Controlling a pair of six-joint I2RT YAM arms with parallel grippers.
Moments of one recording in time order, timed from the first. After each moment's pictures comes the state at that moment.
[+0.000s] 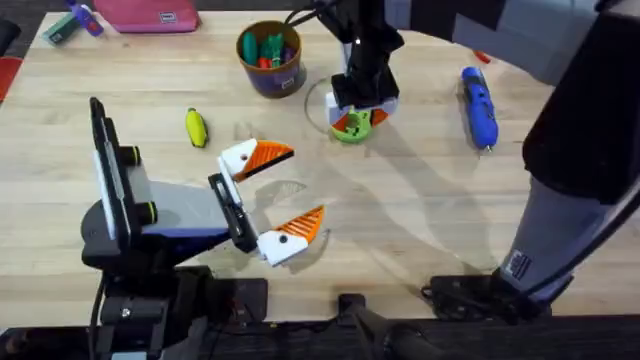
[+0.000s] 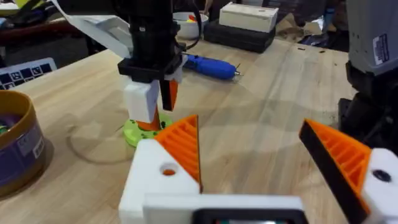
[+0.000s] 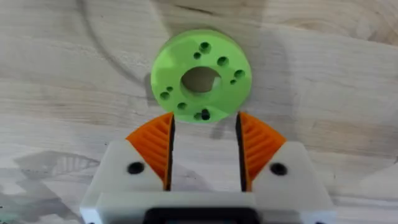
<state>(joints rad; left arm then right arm) 0.04 0.01 0.01 -0.12 1.13 0.05 0.56 2.10 1.77 -1.26 0.03 0.42</state>
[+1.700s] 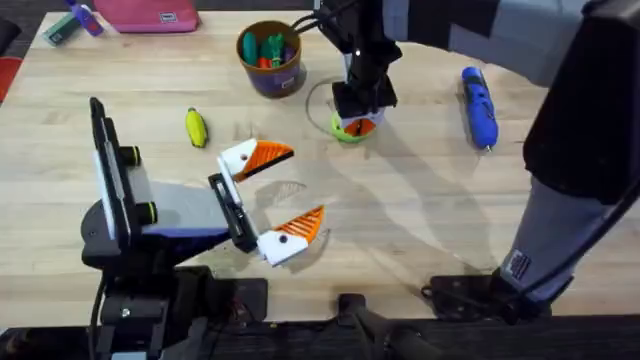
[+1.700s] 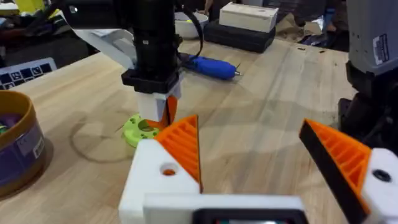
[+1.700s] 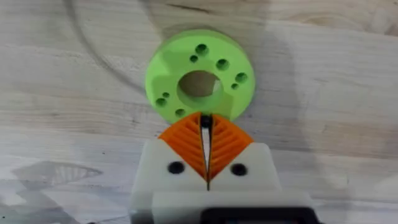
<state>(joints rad) 0.04 0.01 0.01 -0.12 1.13 0.05 0.56 2.10 1.70 -1.19 0.02 0.44</state>
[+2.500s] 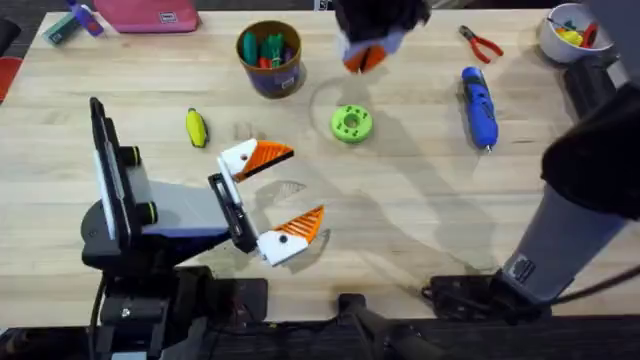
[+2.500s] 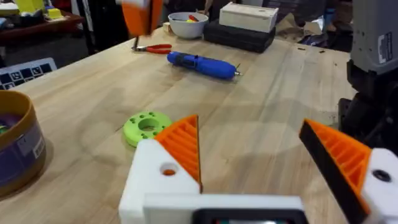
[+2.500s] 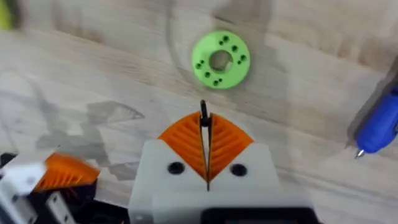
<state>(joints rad) 0.04 0.01 0.01 -0.12 1.13 0.05 0.59 2.04 2.28 -1.61 0.02 0.30</state>
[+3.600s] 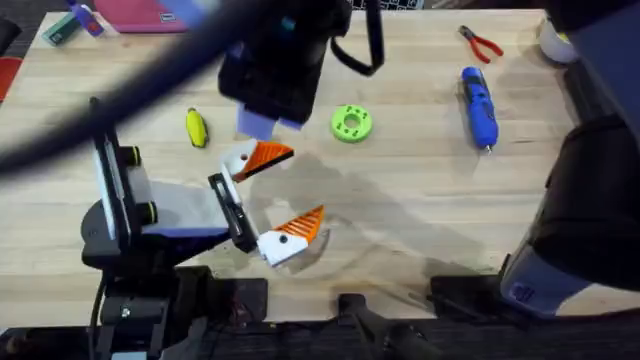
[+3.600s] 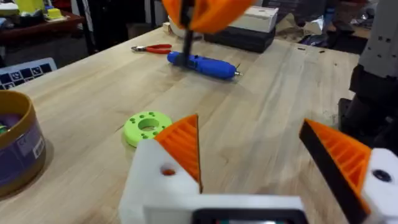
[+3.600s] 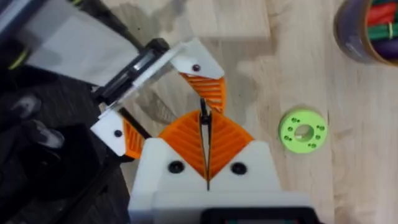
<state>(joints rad) 0.04 0.01 0.01 -0.12 1.13 0.05 0.99 2.02 2.48 -1.70 -0.13 -0.34</state>
